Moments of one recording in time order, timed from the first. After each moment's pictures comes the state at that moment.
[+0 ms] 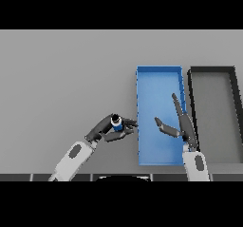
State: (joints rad) left arm -0.21 0.13 -0.56 -1.52 0.07 -0.12 -0.17; right arm 0.06 -0.16 0.10 -1.67 0.20 0.05 -0.05
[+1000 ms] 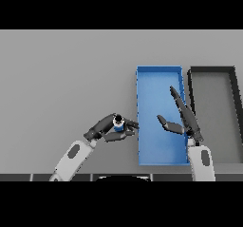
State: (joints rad) left arm -0.21 0.10 -0.52 -1.59 0.03 -0.24 -0.09; right arm -0.01 -0.21 0.07 -1.70 0.04 0.18 -0.15
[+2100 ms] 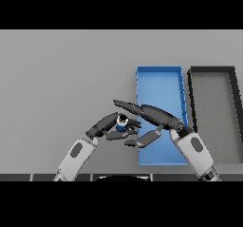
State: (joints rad) left arm -0.22 0.04 -0.47 -1.58 -0.05 -0.32 -0.06; right arm -0.38 -0.32 0.35 -1.93 -0.23 0.54 0.29
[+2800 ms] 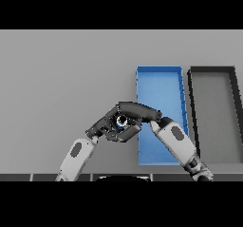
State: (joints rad) left arm -0.20 0.00 -0.42 -1.57 -0.04 -0.38 -0.04; right arm -0.56 -0.18 0.41 -1.75 -0.24 0.60 0.35
